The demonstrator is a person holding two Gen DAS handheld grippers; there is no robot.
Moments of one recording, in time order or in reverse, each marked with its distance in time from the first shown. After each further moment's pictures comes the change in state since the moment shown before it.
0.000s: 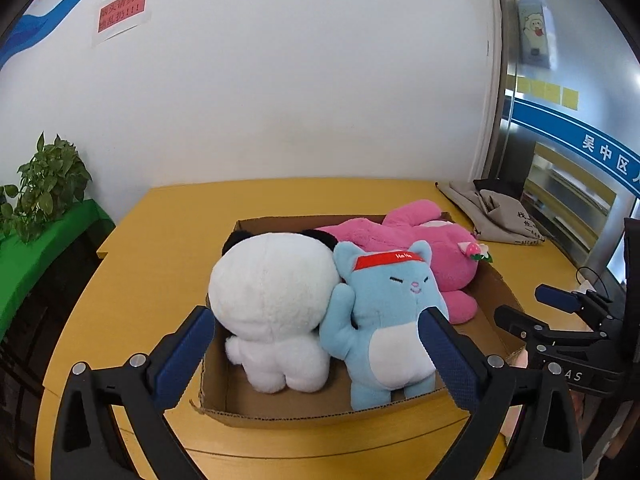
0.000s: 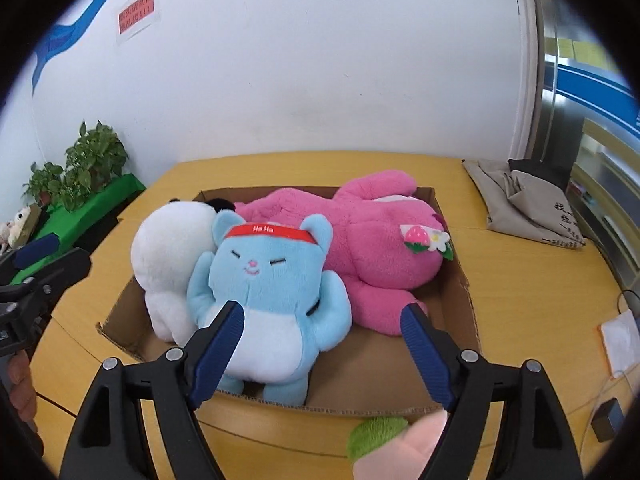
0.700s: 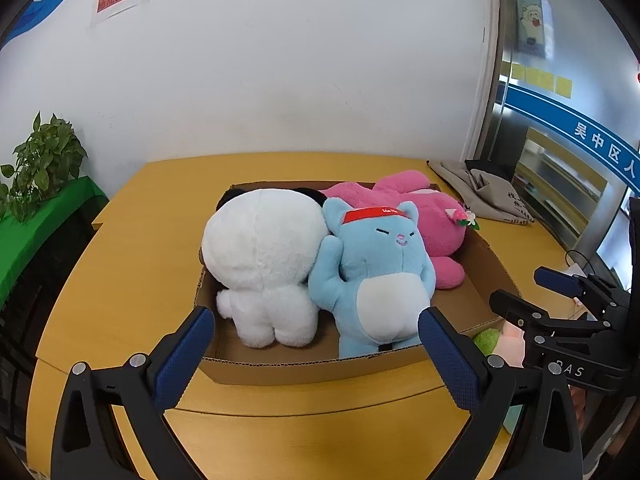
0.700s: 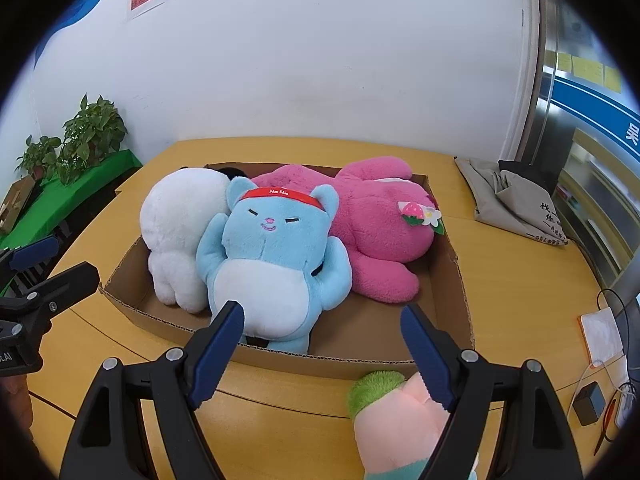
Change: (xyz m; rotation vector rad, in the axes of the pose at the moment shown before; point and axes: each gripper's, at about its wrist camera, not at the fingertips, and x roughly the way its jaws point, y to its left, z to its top) left arm -0.010 -0.005 -0.029 -0.005 0.068 -0.025; right arm -0.018 0.018 -0.018 -0.056 0.026 -0.039
